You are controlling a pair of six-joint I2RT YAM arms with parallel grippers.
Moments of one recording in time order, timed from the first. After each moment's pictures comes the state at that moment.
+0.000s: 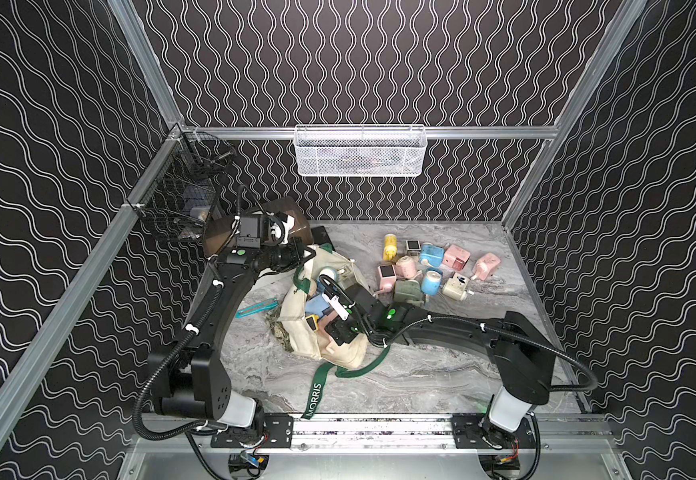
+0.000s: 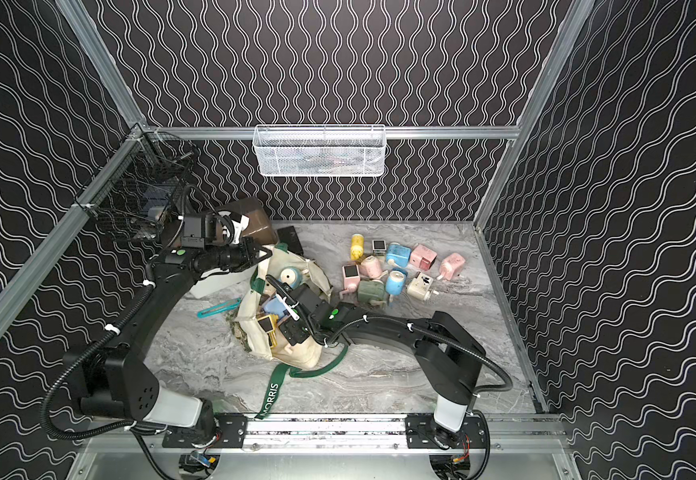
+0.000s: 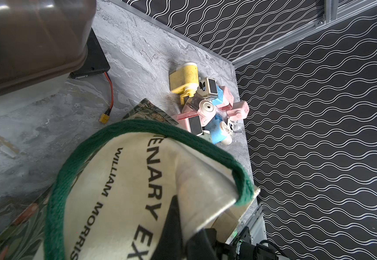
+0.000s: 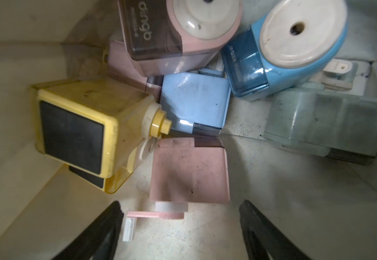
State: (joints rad) left arm -0.01 1.47 1.32 -0.58 0.67 -0.48; right arm 1.04 1.79 1.24 -0.27 0.10 0.16
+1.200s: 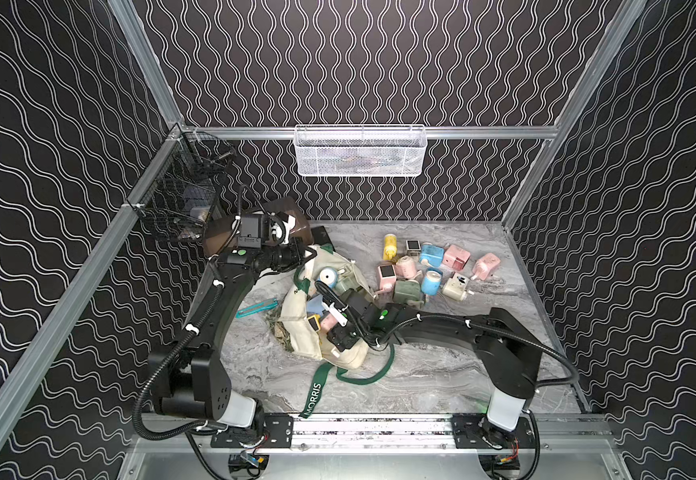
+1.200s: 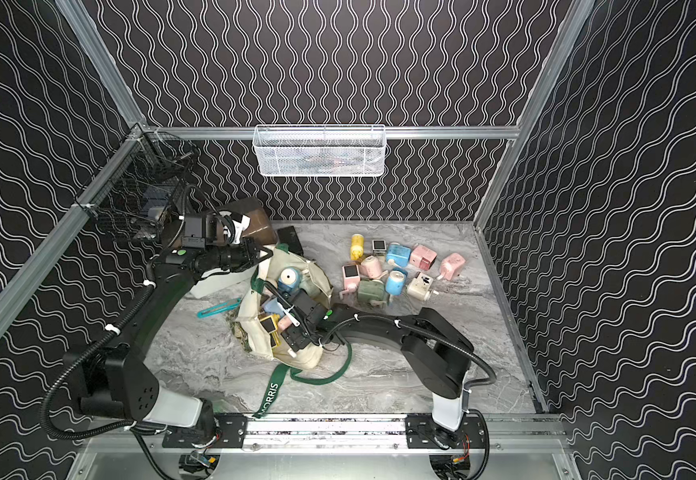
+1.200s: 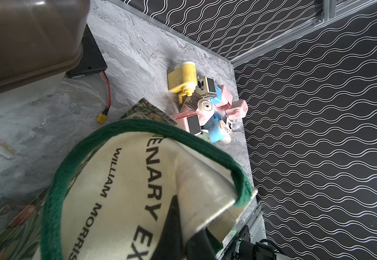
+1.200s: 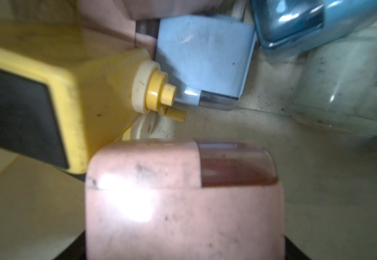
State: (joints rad) left arm -0.02 1.47 1.32 -0.57 0.67 -0.48; right arm 1.04 1.81 1.22 -0.32 0.07 0.16
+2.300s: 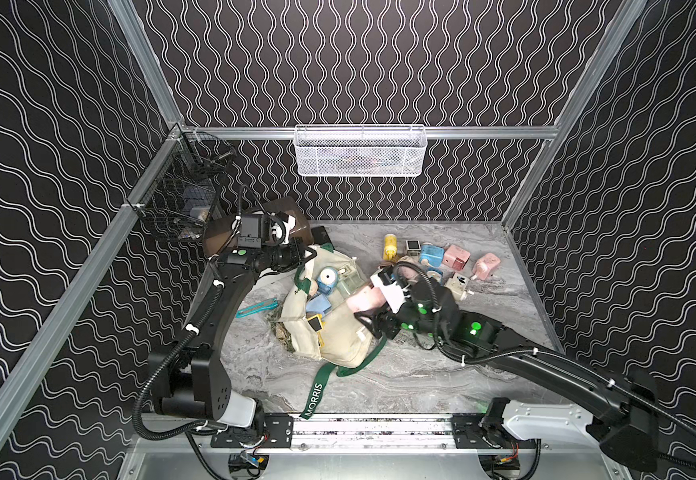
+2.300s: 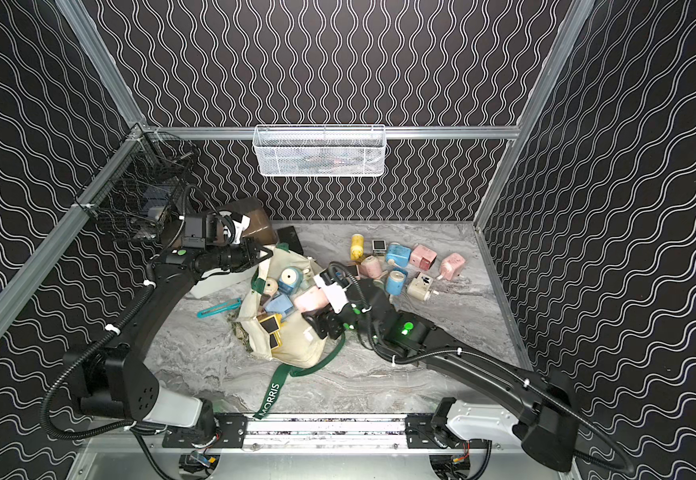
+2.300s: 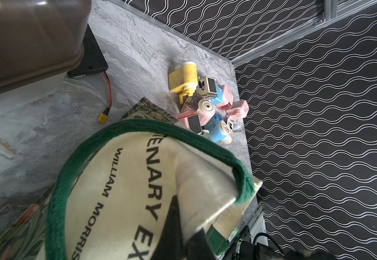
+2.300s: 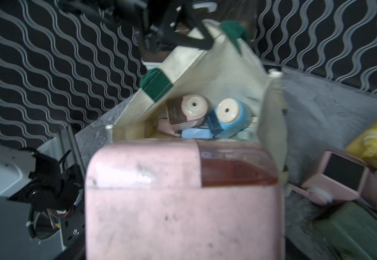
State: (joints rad) left arm -0.02 1.47 1.32 -0.57 0.67 -0.48; right arm 0.91 1.13 0.95 -0.22 -0.01 0.22
